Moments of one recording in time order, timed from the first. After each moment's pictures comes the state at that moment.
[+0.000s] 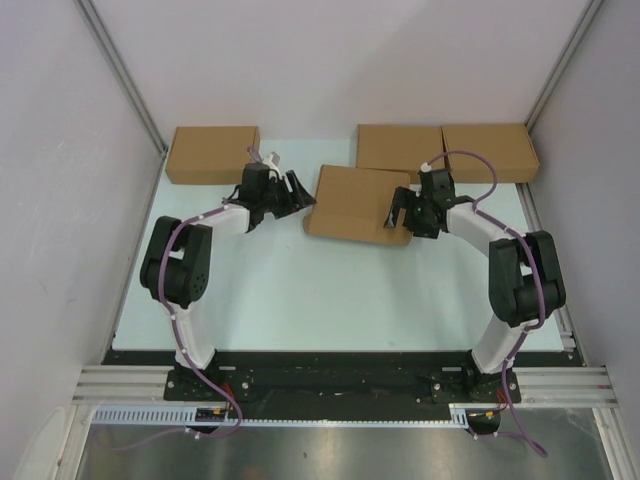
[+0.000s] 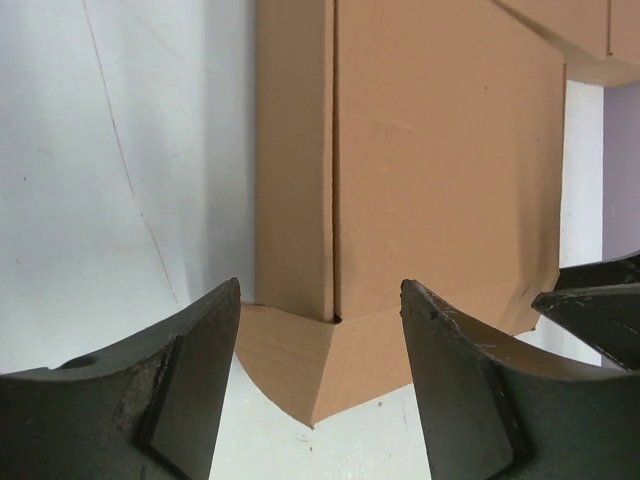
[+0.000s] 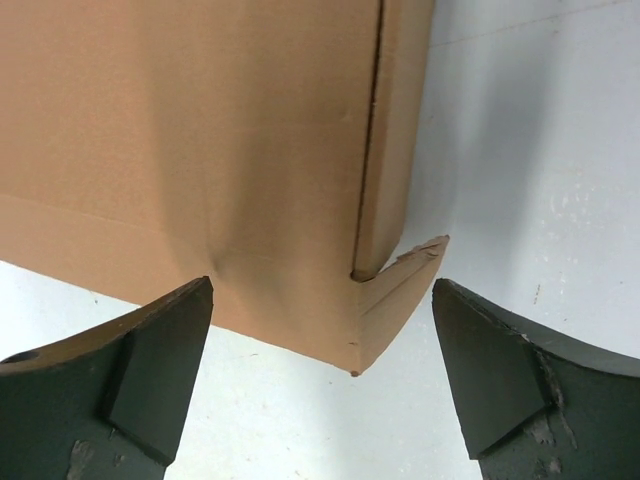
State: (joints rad) left arm -0.28 1.91 1.19 0.13 0.34 -0.64; right arm 0.24 1.75 1.16 -0.31 -0.15 0.46
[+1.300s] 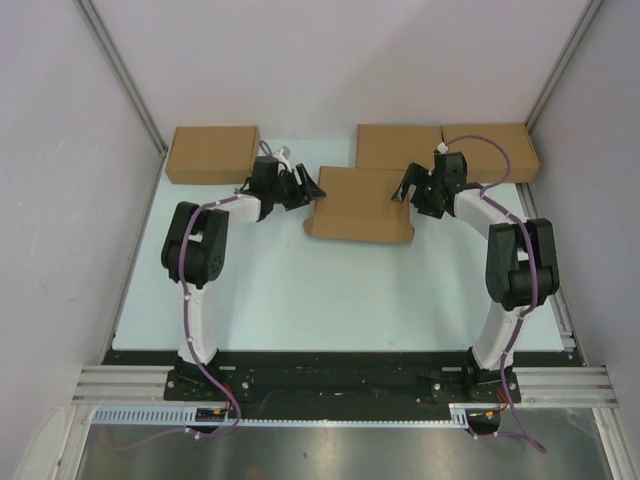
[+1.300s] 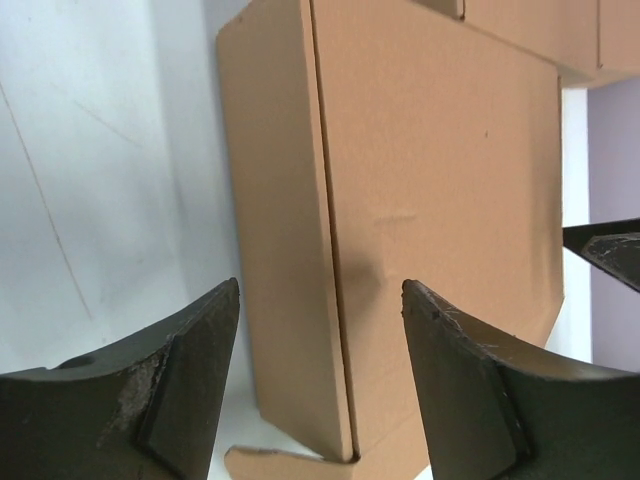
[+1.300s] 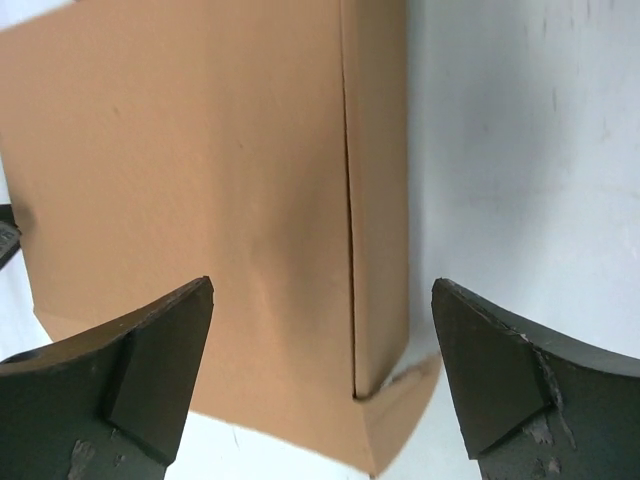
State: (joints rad) left arm -0.28 2.11 1.37 0.17 0.42 -0.64; right arm 0.15 1.85 1.30 -0.23 -0.19 0.52
